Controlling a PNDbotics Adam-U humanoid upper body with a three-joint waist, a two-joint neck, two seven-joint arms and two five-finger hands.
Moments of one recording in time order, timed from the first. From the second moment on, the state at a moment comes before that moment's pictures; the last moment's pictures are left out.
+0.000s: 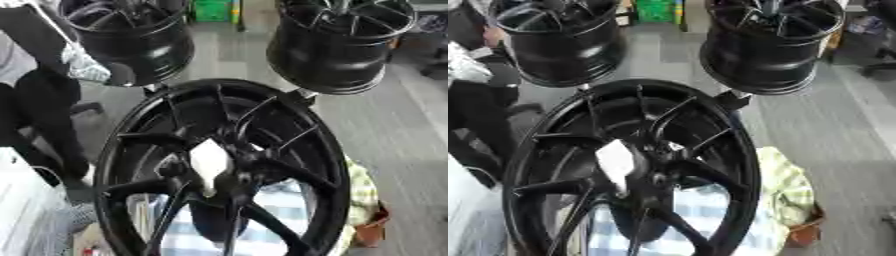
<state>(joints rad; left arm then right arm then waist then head) -1.03 0.76 -0.34 -1.77 -0.20 -0.25 -0.81 -0.47 -0.57 -0.08 -1.93 -0.11 0.33 -0.44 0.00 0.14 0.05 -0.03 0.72</state>
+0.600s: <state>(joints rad) -1.03 0.75 -0.35 -1.77 -0.18 -0.25 -0.83 -0.47 -0.57 -0.08 -1.93 -0.11 0.33 -0.44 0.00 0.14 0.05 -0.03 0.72</state>
